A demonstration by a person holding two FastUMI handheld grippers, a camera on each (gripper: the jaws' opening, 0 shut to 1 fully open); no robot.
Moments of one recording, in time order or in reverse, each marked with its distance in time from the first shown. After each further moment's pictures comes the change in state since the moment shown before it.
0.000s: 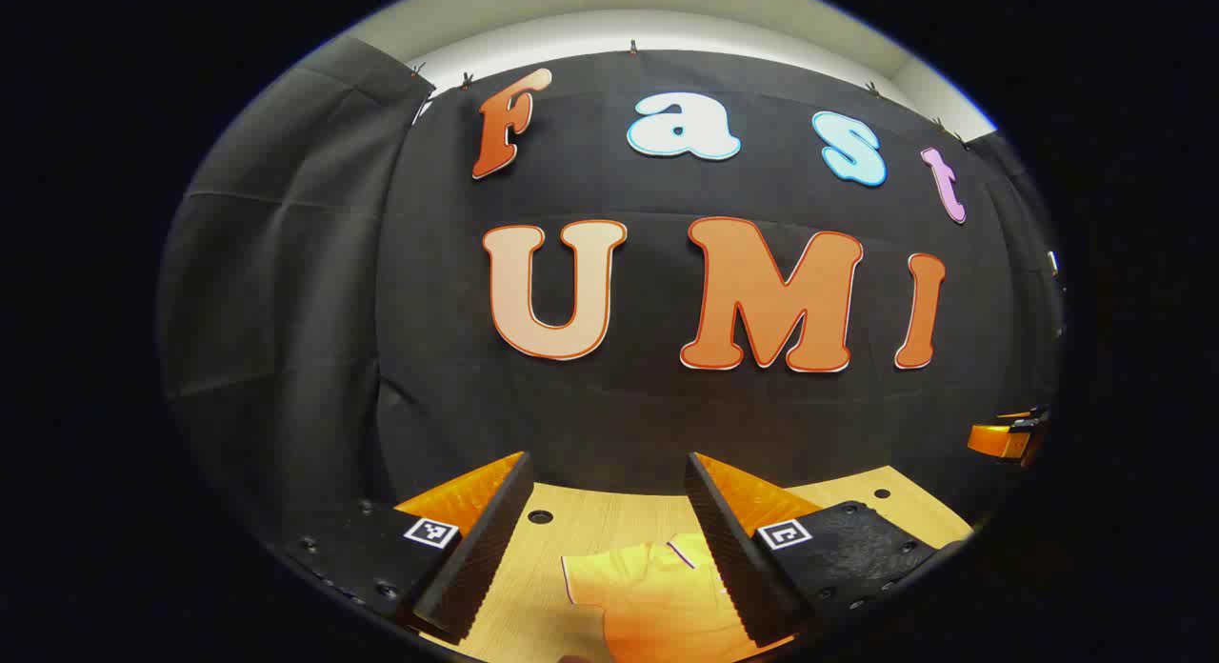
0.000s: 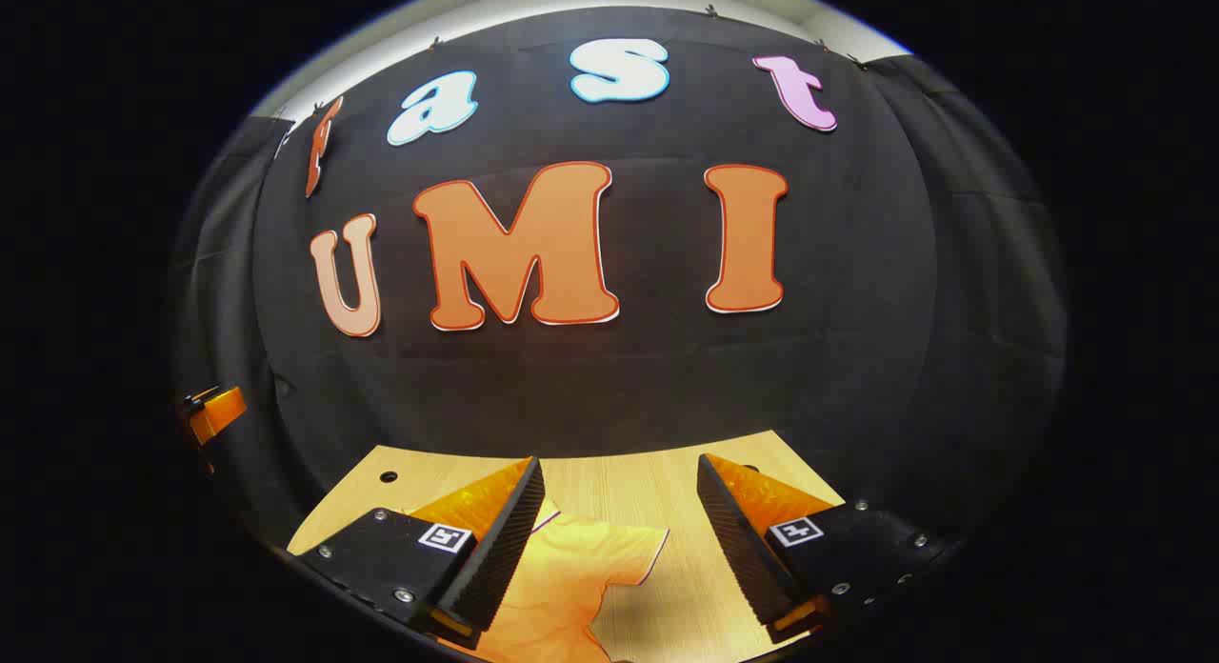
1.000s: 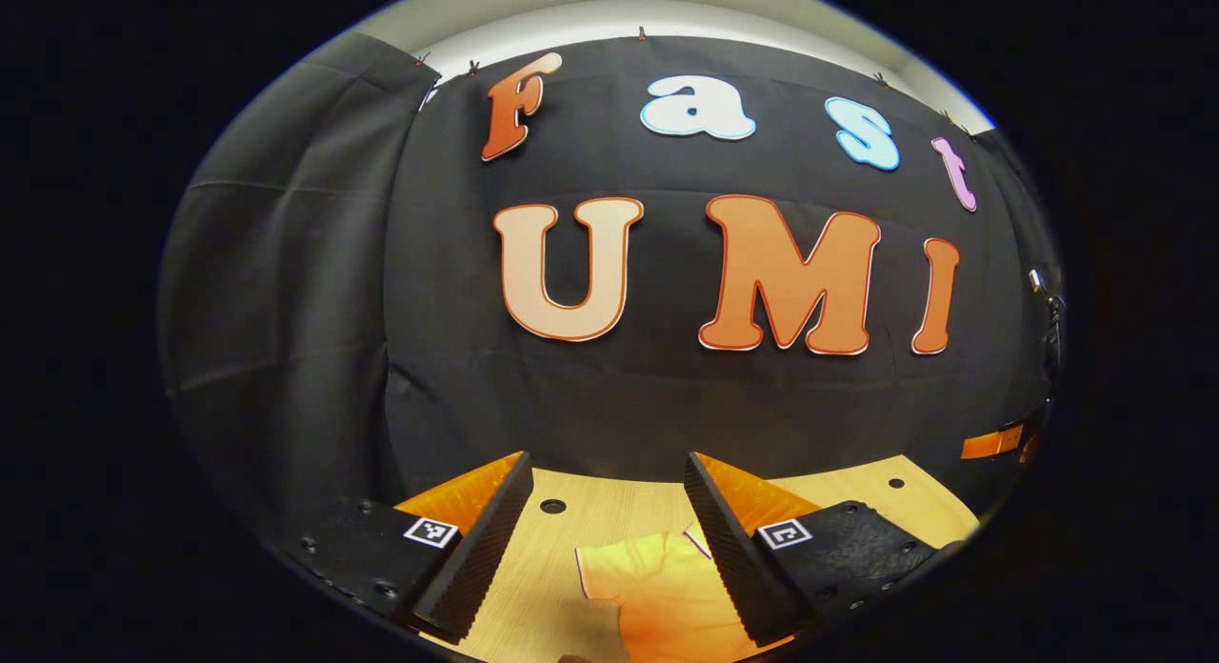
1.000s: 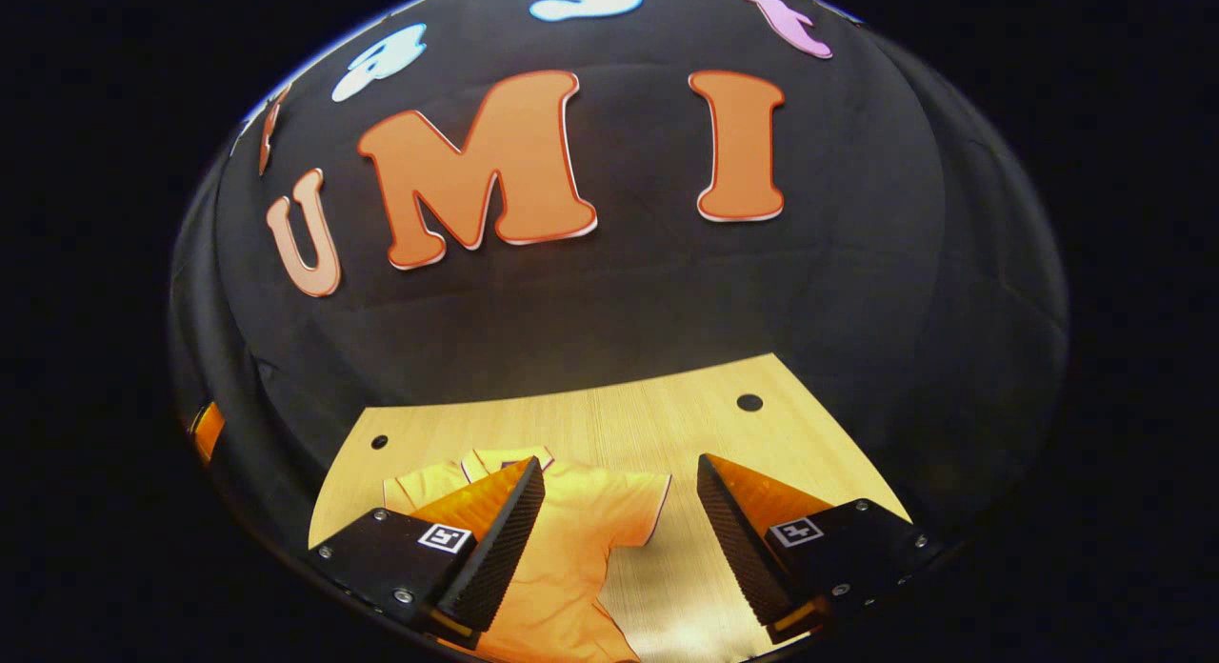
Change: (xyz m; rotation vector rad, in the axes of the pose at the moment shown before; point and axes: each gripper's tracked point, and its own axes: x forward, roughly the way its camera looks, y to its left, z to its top) left arm 0.014 0.024 -0.025 0.001 0.047 0.034; right arm 0.049 -0.010 -0.071 0.073 0.357 -0.042
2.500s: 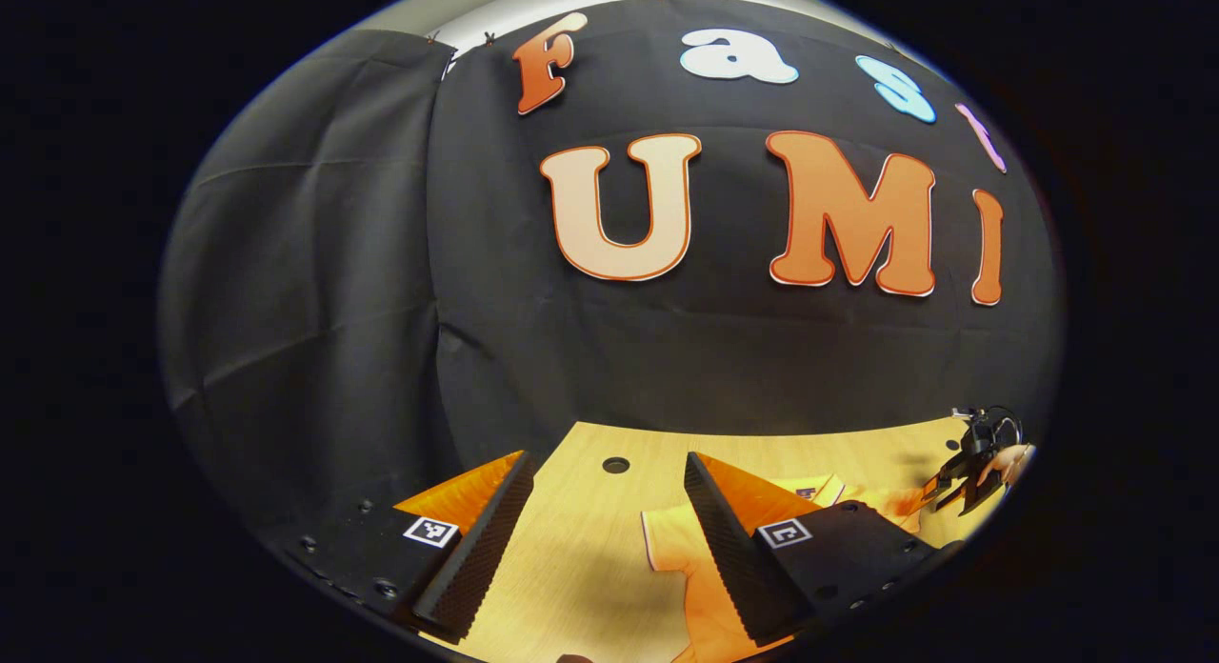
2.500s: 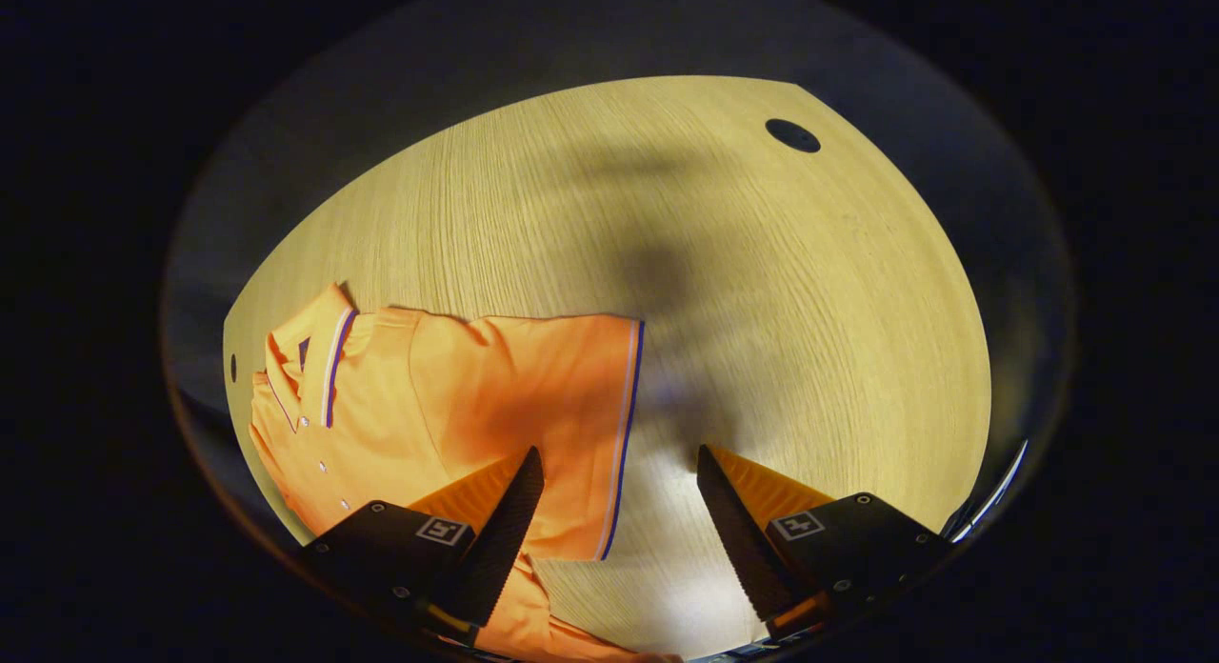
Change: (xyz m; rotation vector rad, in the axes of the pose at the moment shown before) left arm 0.013 0.060 -0.056 0.057 0.148 0.147; right arm 0.234 -0.049 -0.216 0.079 0.802 -0.163
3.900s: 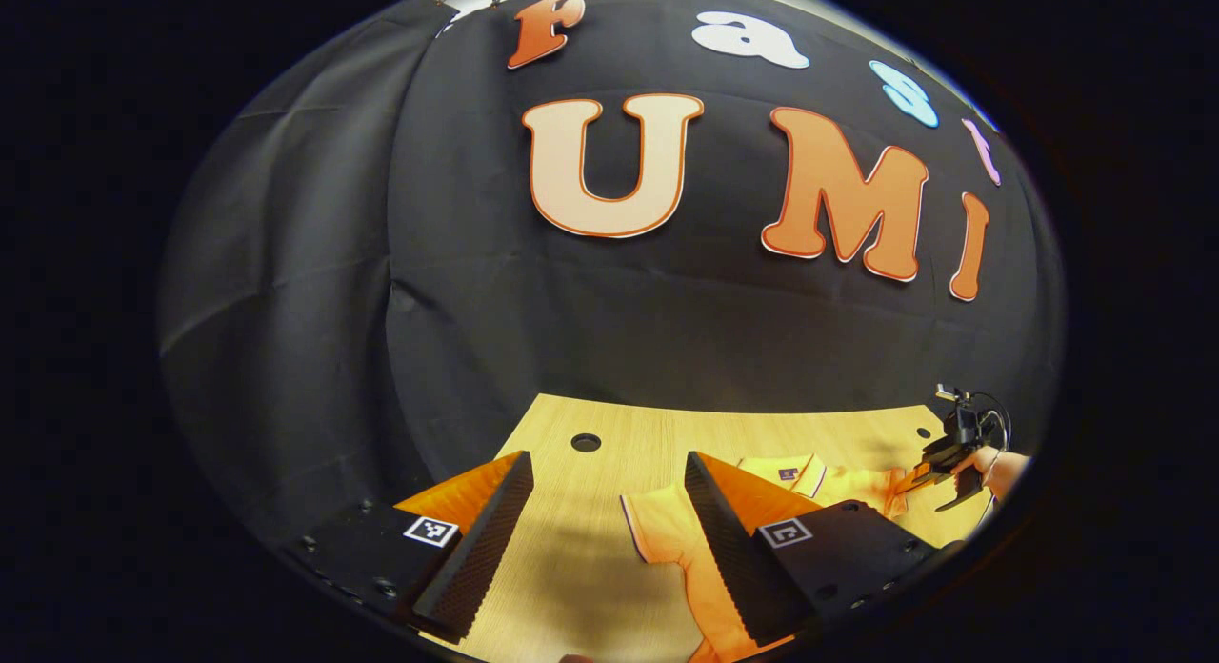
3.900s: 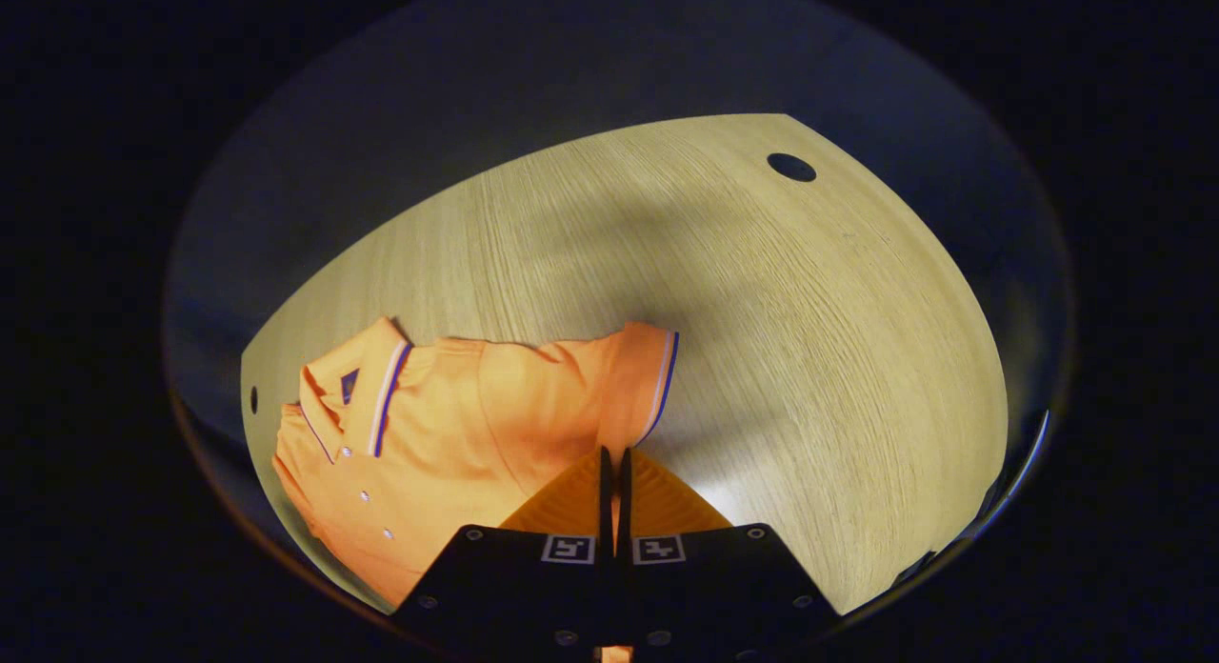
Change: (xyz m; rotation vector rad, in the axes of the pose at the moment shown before) left arm 0.053 0.018 -0.046 -0.070 0.080 -0.160; right arm -0.039 0.051 0.014 0.095 -0.211 0.070
